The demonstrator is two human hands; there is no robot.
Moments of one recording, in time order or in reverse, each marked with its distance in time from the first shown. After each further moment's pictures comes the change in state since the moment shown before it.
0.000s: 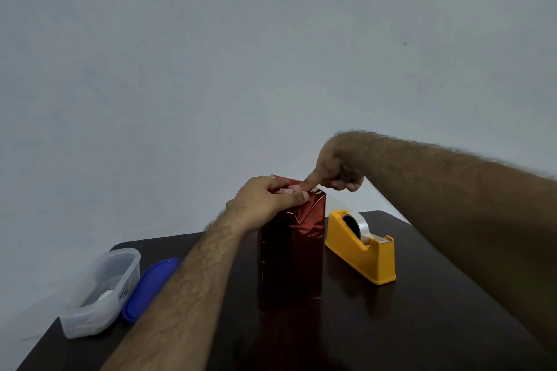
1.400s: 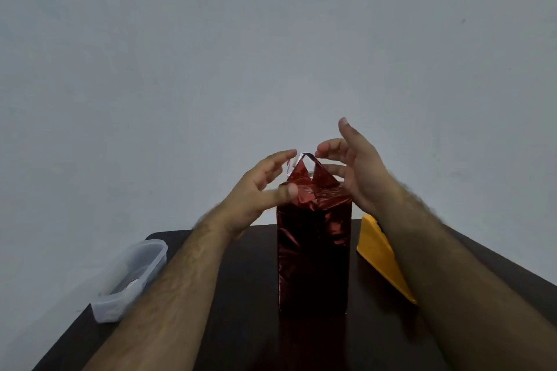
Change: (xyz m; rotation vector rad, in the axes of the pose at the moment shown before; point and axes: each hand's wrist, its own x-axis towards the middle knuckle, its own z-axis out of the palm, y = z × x) left_hand -0.015 -0.007 -0.035 -0.154 -0.030 0.105; right_hand 0.010 0.015 0.064 1.293 0.185 -0.868
